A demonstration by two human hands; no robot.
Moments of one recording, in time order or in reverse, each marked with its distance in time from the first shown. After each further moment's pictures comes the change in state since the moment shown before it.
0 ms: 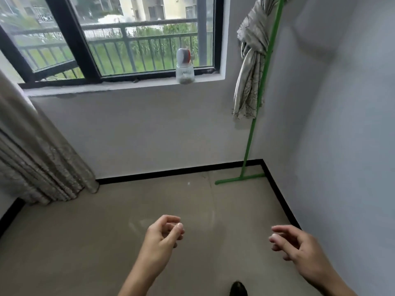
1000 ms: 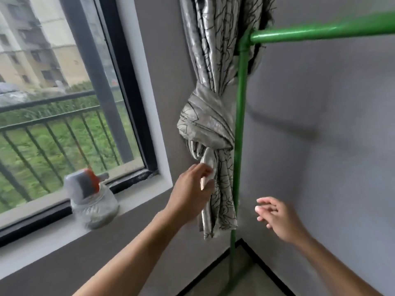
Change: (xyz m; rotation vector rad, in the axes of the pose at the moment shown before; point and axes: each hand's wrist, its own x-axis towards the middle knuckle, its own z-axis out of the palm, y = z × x) left_hand 0.697 0.393 0.199 0.489 -0.339 0.945; right_hand 0.655 -0.216 -0.085 -0.032 0.475 -0.053
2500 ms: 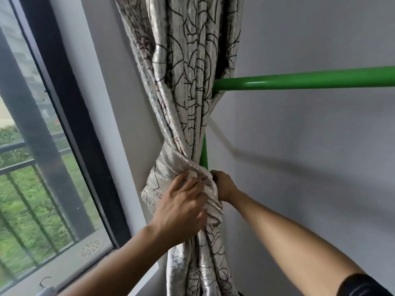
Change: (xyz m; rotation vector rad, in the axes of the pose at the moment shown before) left_hand 0.183 -0.063 -0.025 0.661 -0.021 0.795; right_hand 0.278 -0.129 0.053 -0.368 0.187 -0.176
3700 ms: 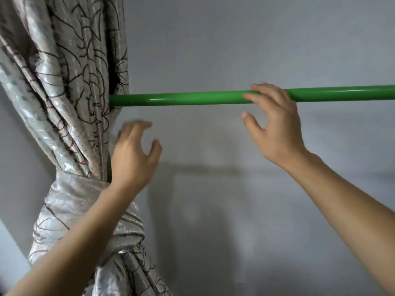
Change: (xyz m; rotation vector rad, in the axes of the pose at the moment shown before) left_hand 0.129 0.030 -0.046 -0.814 0.538 -0.234; right_hand -0.212 -0.067 -0.276 -0.689 1.031 -0.262
